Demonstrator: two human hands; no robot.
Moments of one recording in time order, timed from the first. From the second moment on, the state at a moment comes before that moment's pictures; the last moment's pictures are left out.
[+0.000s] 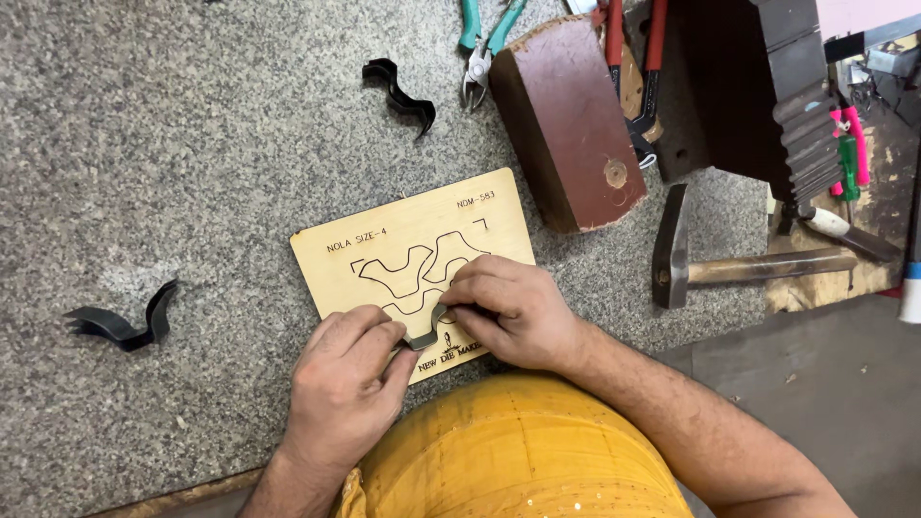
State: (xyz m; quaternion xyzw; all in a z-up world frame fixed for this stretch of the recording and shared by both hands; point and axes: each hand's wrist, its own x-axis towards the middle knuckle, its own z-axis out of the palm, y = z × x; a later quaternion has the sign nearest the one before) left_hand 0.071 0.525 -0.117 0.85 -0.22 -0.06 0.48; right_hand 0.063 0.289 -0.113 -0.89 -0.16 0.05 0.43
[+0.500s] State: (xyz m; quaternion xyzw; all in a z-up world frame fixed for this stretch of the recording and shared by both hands) left_hand 0.074 0.525 -0.114 0.83 -0.22 -0.05 0.51; right_hand 0.062 0.292 -0.113 -0.89 -0.15 0.03 0.43
